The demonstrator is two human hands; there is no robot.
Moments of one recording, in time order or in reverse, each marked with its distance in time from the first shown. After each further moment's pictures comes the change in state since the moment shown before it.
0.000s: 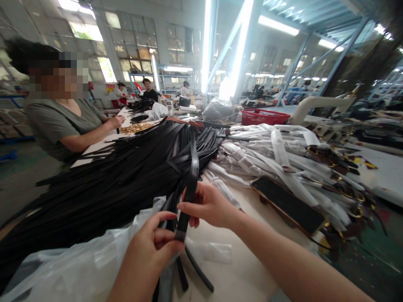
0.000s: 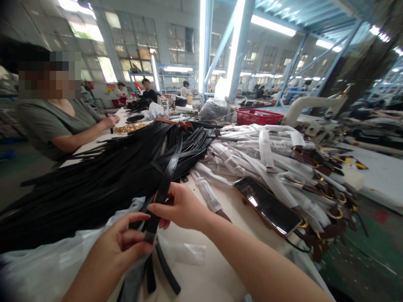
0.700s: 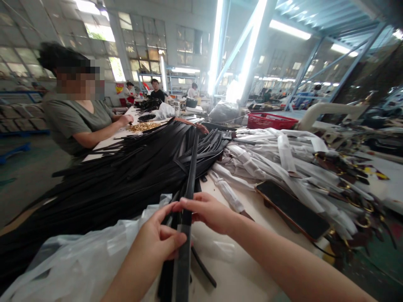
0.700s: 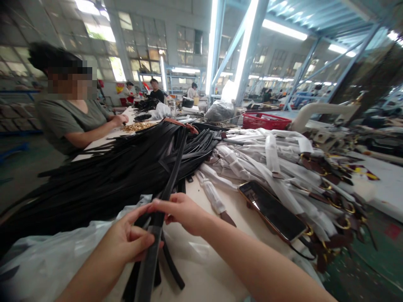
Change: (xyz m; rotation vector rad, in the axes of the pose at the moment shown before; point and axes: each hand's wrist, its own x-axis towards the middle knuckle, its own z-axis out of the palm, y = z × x) left_hand -0.002 -0.002 -0.004 -0.241 -0.128 -0.093; right_hand 0.009 0.017 0.010 0.190 -0.019 0.206
